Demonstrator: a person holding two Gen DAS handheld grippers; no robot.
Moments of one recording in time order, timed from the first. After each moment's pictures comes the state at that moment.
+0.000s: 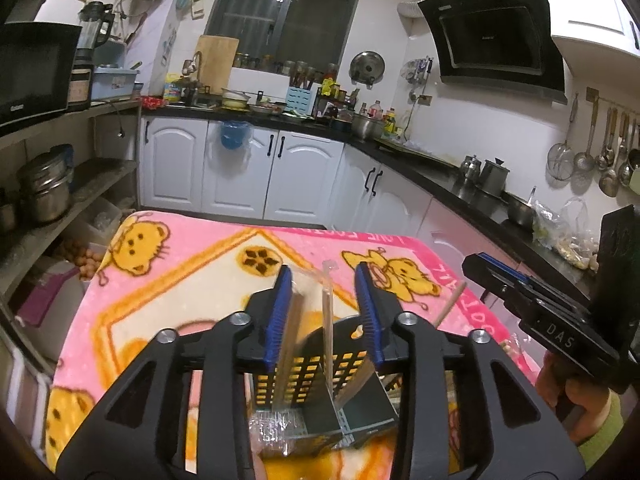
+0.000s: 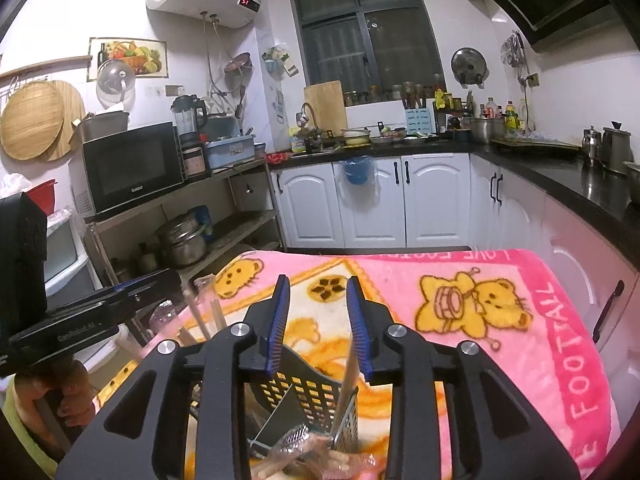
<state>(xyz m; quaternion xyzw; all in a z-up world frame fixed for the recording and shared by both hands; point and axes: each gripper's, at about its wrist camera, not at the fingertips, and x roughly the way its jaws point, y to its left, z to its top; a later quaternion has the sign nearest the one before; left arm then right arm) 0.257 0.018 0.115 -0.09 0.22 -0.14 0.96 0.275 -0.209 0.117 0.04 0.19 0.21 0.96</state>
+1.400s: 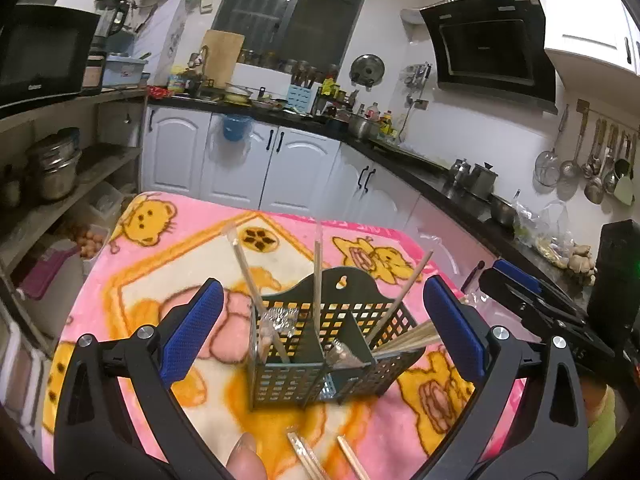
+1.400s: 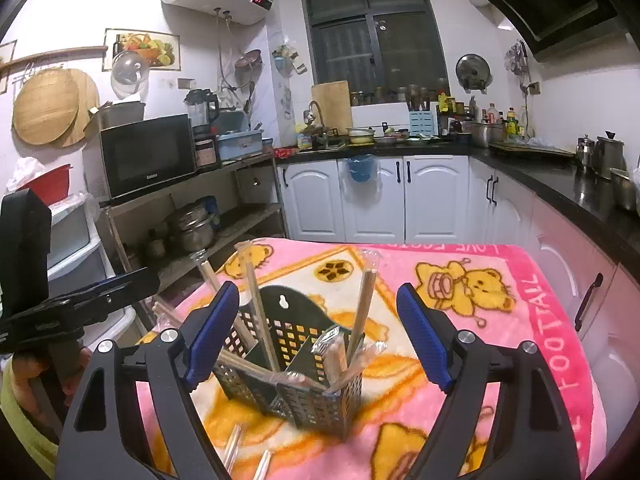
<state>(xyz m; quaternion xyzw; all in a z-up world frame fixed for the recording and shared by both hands) 0.192 0.031 0.114 -0.12 0.22 -0.14 0.96 0.208 -0.216 0.123 0.02 0.19 0.21 0.96</state>
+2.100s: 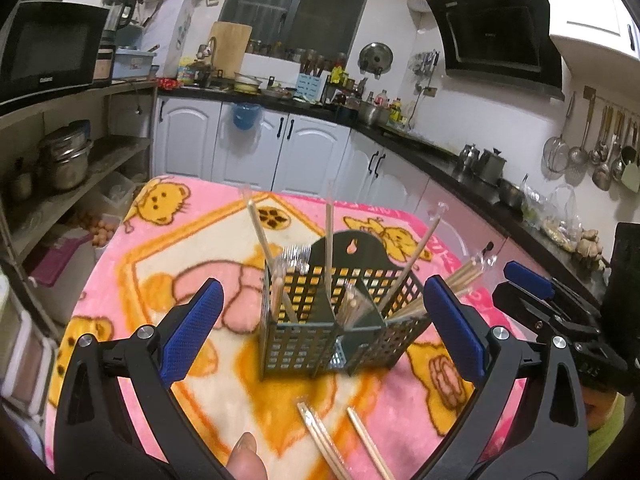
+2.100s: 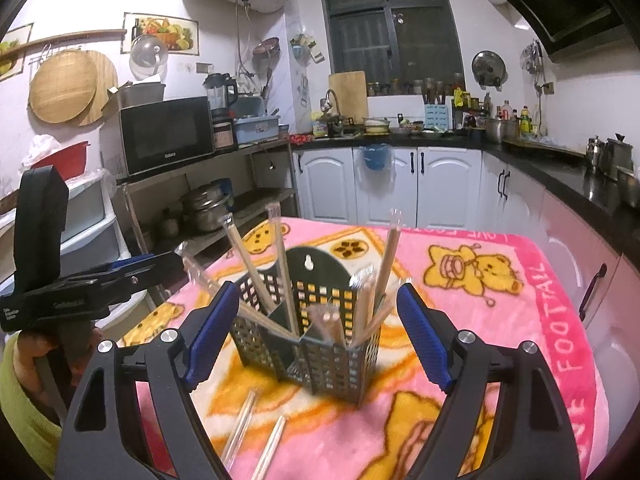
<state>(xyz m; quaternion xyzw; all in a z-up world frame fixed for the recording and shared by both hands) 0.172 0.030 0.097 -0.10 0.25 -0.12 0.96 0.177 -0.205 0.104 0.00 0.21 0.24 0.95</state>
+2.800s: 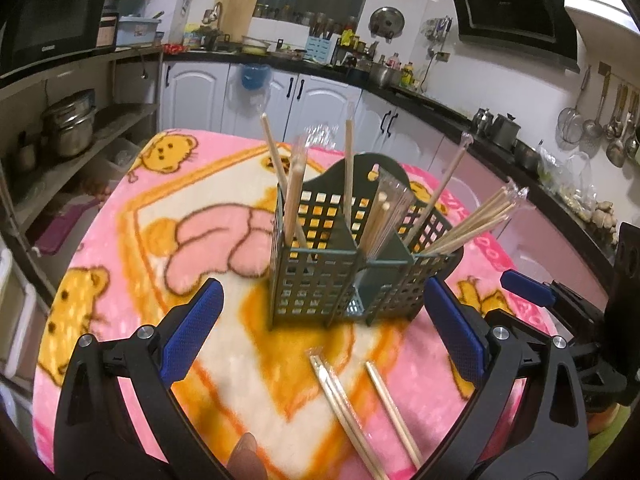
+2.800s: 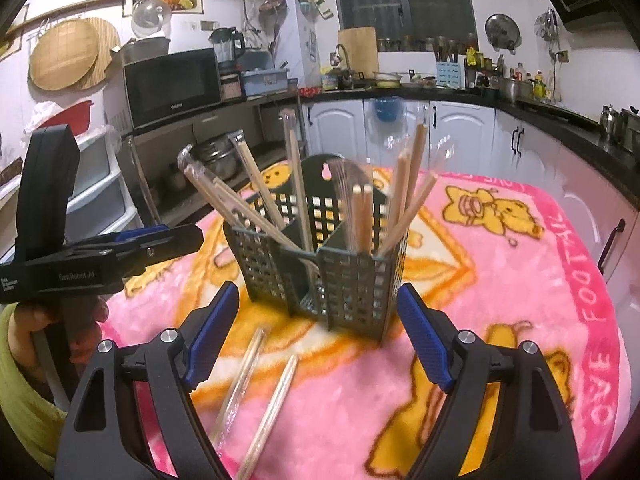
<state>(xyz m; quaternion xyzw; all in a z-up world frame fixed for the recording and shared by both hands) 0.170 0.027 0.053 -0.09 0.31 -0.11 0.94 0.169 -0.194 0.050 -0.02 0.28 0.25 0.93</state>
